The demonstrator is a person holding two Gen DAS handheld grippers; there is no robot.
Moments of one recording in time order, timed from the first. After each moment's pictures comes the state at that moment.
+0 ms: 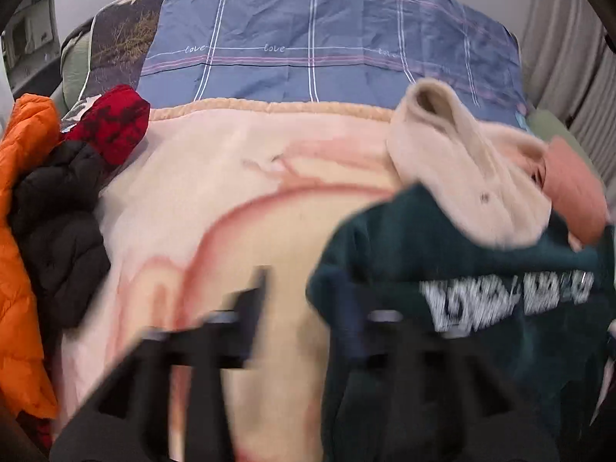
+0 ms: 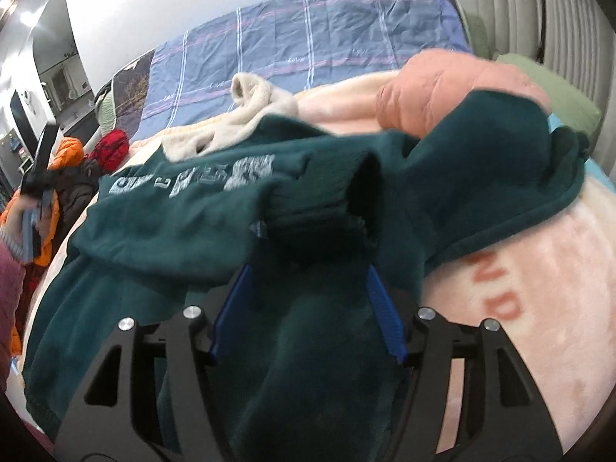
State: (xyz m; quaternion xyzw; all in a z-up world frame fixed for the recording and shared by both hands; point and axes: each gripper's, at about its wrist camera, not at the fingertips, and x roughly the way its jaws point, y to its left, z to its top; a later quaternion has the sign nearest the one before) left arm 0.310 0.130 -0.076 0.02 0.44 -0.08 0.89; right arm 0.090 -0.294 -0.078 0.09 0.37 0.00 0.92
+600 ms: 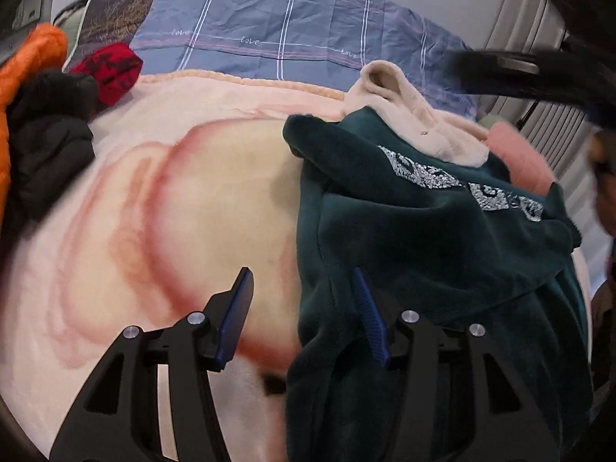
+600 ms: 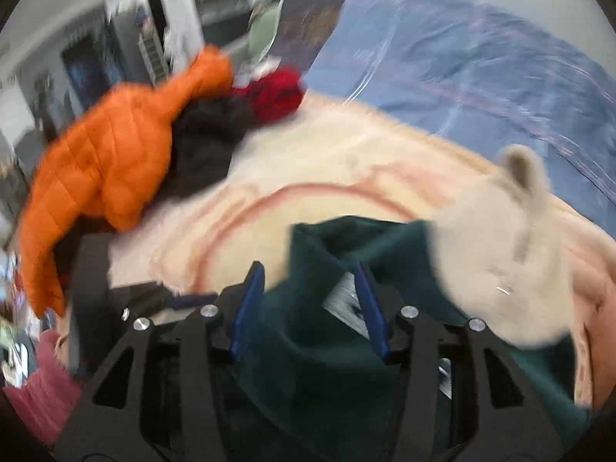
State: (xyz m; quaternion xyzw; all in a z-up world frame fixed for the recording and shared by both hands) left arm 0.200 0.168 -0.124 -0.07 0.42 -0.17 0.89; right arm 0.299 0.041 -0.012 -0.10 0.44 0.27 0.85
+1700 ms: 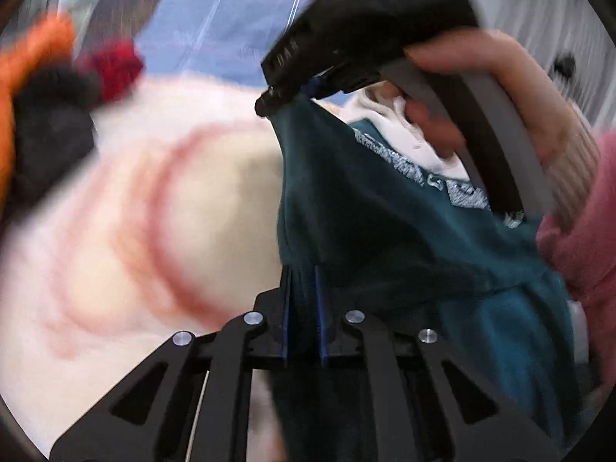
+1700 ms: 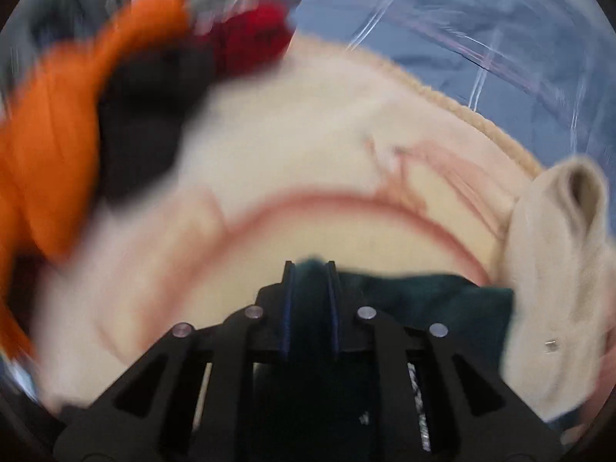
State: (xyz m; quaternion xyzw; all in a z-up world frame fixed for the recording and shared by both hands) left arm 0.185 0.173 -0.117 -0.05 0.38 -0.16 0.91; right arm 0.421 0.103 -0.069 -0.07 0.51 0.23 0.83
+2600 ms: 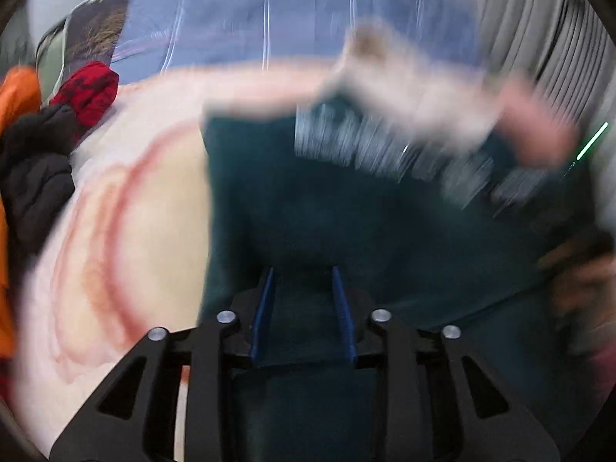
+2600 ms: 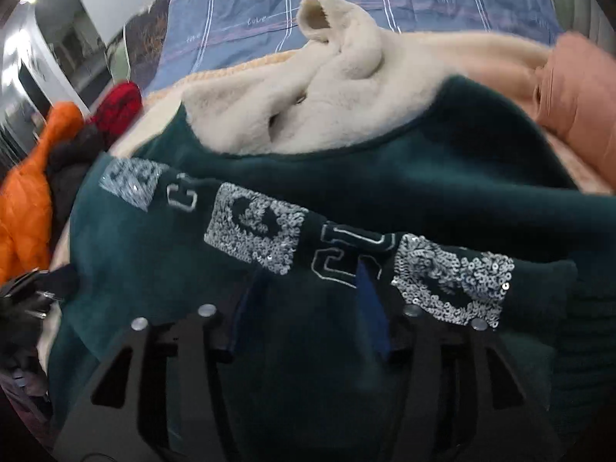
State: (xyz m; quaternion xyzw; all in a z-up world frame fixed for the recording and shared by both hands) left arm 0.223 0.087 -0.134 0.07 0.46 -0.12 0.87; right arm 0.276 -0.169 -0.137 0.07 0.47 0.07 0.88
